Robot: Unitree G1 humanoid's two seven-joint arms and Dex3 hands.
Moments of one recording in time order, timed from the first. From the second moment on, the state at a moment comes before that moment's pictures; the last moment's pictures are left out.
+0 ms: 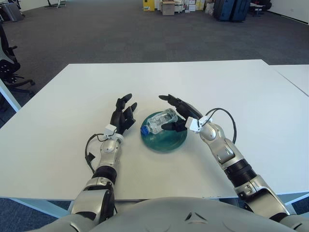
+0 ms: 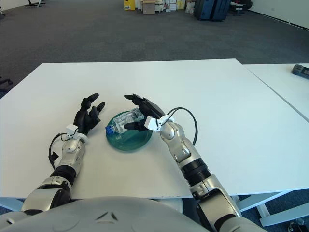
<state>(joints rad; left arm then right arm) -0.24 0.04 0.14 0.91 -0.08 -0.73 -0.16 -0.23 -0.18 0.40 0.12 -0.41 -0.11 0.20</state>
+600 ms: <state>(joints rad) -0.24 0.04 0.14 0.91 -0.08 -0.73 -0.16 -0.22 -0.08 0.30 0.18 -0.37 -0.23 -0.01</state>
